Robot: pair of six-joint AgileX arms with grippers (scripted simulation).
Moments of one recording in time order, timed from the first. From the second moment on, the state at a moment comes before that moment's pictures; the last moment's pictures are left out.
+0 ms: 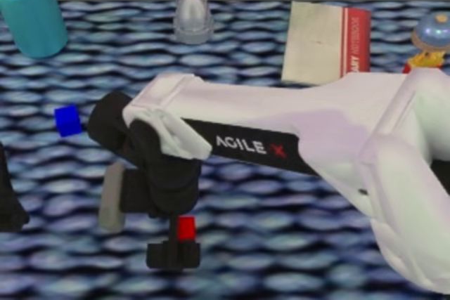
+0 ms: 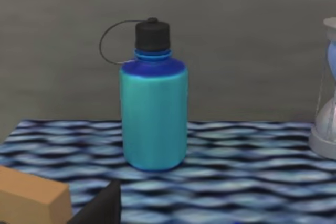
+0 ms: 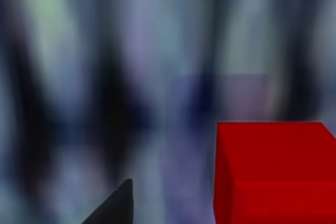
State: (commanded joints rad) left arm 0.00 0.00 0.00 0.00 0.00 0.00; right arm 0.96 2.45 1.96 -1.06 -0.01 -0.60
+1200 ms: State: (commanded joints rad) left arm -0.01 0.03 0.03 -0.02 0.00 -0.01; right arm 0.95 2.37 2.12 -1.28 -0.01 -0.60
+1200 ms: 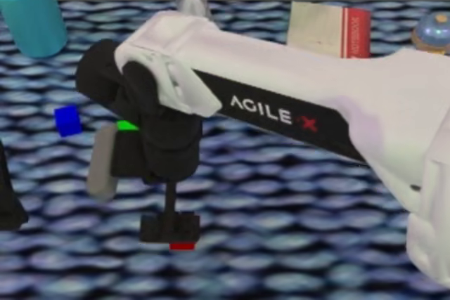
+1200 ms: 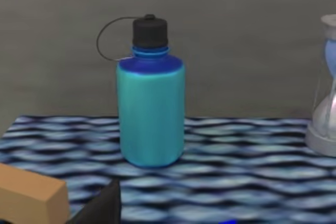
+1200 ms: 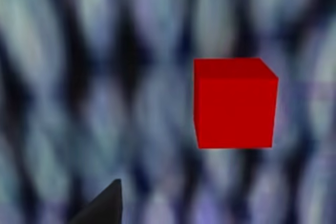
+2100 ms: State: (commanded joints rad) left arm -0.16 1.32 1.06 -0.67 0.00 -0.20; right arm 0.40 1.03 1.00 -0.56 -0.06 -0.26
